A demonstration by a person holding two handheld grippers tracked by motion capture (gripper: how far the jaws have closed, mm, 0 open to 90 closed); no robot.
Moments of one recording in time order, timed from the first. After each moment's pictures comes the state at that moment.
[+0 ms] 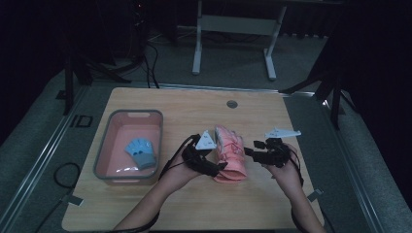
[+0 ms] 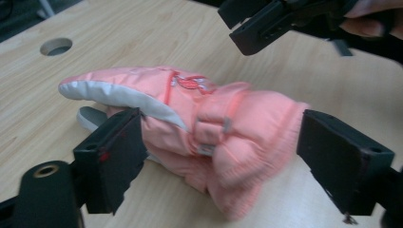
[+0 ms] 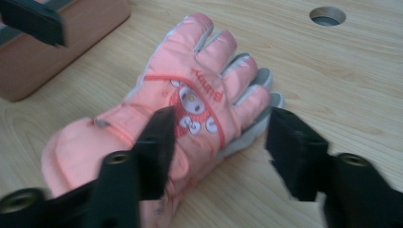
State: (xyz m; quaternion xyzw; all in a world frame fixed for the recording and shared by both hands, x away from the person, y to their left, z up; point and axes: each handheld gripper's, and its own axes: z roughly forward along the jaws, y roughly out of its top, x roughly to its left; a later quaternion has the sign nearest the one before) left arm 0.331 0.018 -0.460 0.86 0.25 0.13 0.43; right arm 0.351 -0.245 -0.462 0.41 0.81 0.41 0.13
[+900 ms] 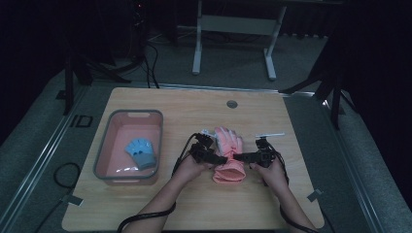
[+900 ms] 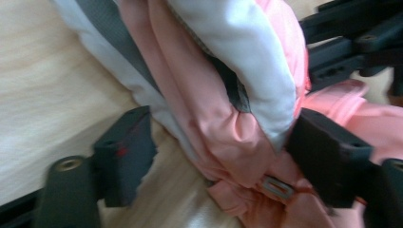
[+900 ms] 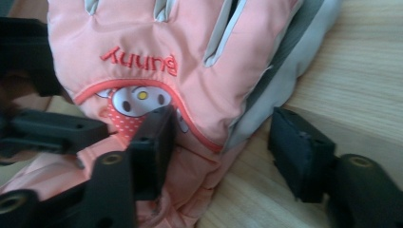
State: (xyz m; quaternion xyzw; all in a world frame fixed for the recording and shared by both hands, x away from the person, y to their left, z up) left arm 0.391 0.010 -0.537 0.81 0.42 -0.06 0.40; right arm 0.398 -0.243 -0.543 0.52 0.75 0.39 -0.09
